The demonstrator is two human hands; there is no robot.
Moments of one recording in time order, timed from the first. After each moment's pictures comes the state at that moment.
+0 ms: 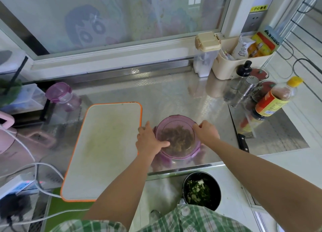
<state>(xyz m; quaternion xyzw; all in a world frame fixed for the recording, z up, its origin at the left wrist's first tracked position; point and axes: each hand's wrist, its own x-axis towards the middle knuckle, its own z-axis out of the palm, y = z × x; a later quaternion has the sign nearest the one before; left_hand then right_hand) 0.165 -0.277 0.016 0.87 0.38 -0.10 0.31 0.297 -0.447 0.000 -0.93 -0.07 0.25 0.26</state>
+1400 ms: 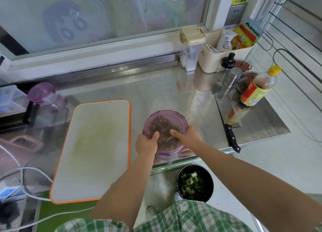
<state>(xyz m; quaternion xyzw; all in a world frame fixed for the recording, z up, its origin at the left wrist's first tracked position) 0.163 -0.314 -0.013 0.70 0.52 0.00 0.48 0.249 -0.451 -0.006 -0.86 0.03 0.34 0.39</state>
